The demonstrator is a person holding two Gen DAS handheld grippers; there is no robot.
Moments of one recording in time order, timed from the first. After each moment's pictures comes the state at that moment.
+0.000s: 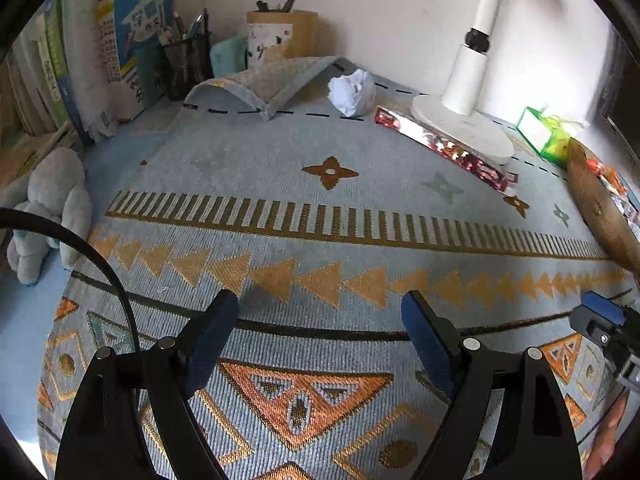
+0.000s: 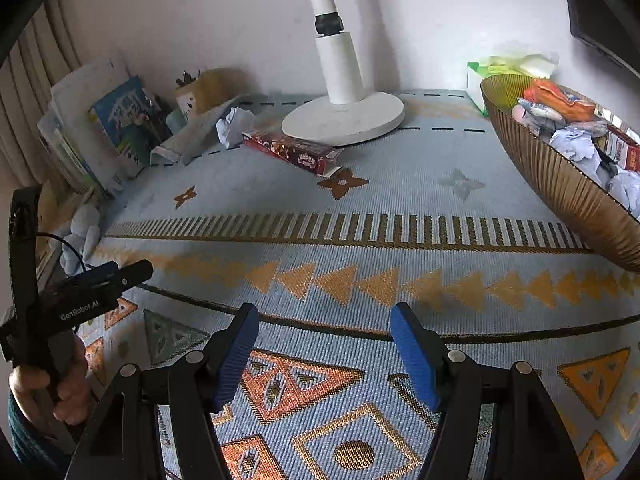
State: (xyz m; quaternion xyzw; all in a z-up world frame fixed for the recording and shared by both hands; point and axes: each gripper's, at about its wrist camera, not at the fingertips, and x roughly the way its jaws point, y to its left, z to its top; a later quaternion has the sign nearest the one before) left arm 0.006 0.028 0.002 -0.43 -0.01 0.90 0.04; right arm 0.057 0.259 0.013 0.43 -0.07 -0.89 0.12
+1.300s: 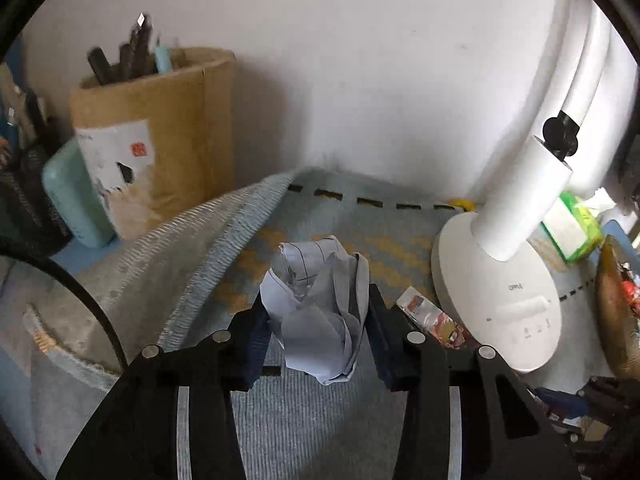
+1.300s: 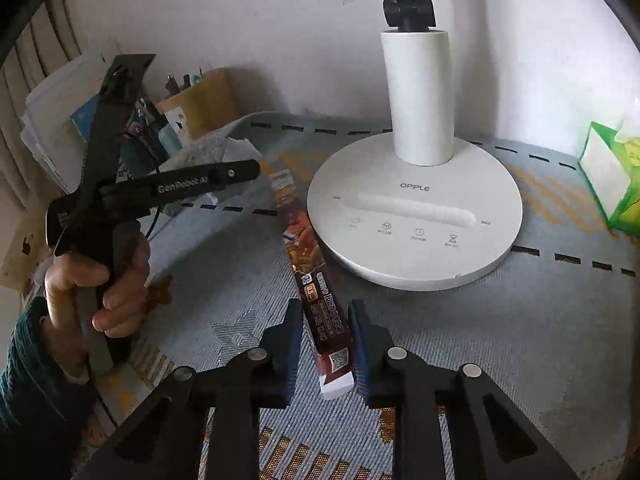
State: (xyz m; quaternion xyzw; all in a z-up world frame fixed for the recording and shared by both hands) left arm -0.218 0.065 0.007 -0.40 -0.03 0.91 0.14; right arm -0.102 0.210 0.009 0.43 -0.03 -0.88 0.20
